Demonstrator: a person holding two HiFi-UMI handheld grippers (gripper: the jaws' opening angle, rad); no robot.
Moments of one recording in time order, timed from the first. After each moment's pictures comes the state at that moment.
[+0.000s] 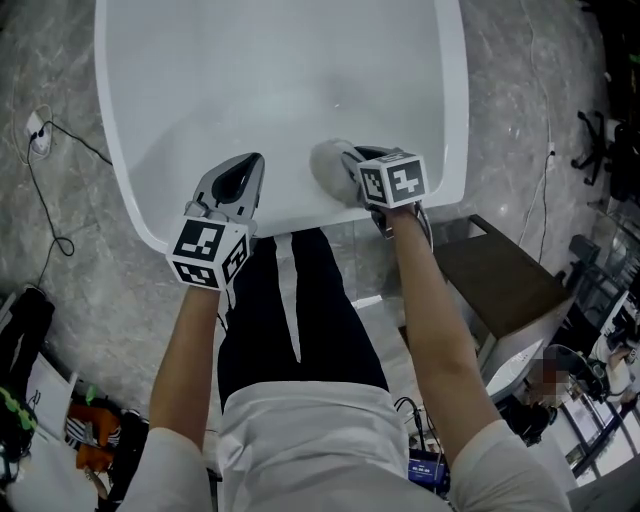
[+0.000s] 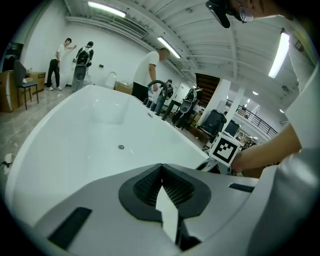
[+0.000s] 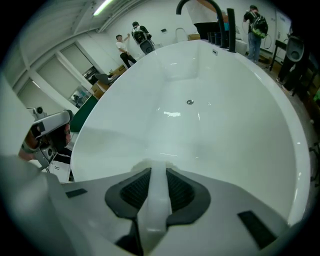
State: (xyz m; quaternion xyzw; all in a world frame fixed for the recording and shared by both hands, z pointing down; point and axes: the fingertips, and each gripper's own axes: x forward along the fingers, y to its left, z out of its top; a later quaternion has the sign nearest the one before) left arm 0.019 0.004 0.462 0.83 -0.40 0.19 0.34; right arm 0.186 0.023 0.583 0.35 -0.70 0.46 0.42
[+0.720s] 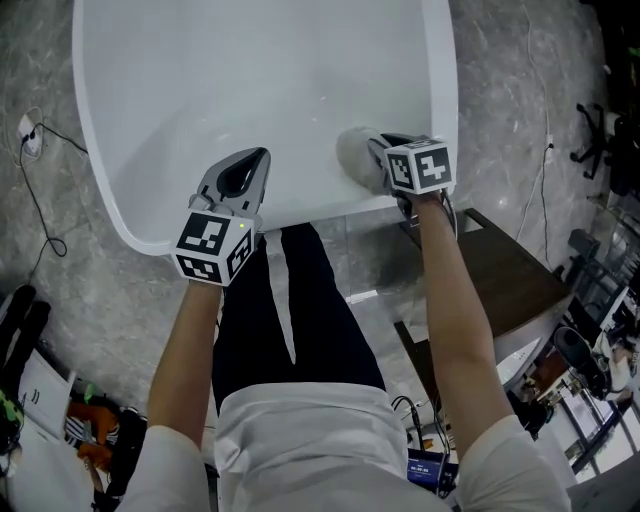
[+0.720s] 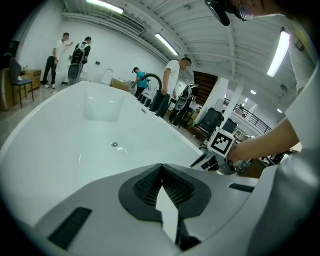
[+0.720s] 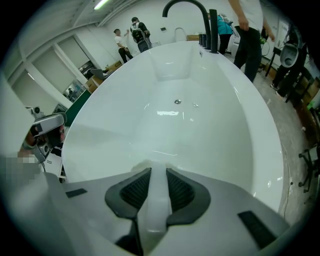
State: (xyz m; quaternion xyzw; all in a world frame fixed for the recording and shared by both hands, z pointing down) left arm 0.072 0.010 0.473 0.84 -0.38 0.20 0.34; right arm 0.280 0.011 0.587 0.36 -0.69 0.44 0.45
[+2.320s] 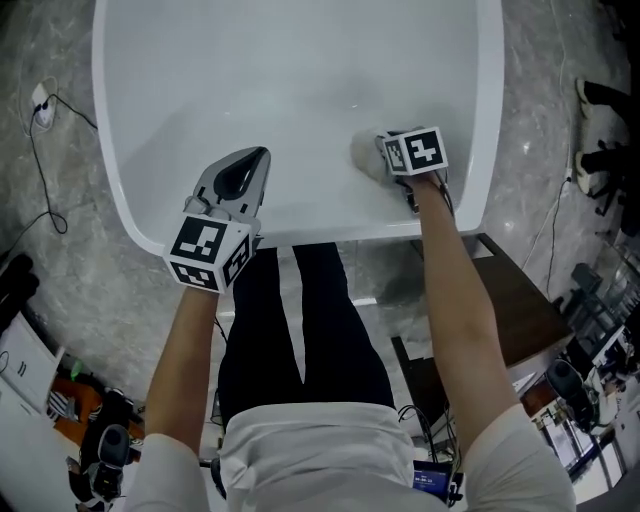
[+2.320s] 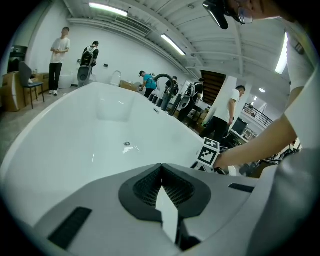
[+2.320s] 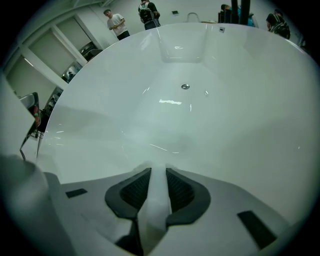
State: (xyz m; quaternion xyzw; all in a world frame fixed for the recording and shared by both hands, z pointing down) left arm 0.024 -0.002 0.498 0.81 -0.43 0.20 0.34; right arm 0.251 -0.015 0.687 0.31 -0.67 0.42 0.52
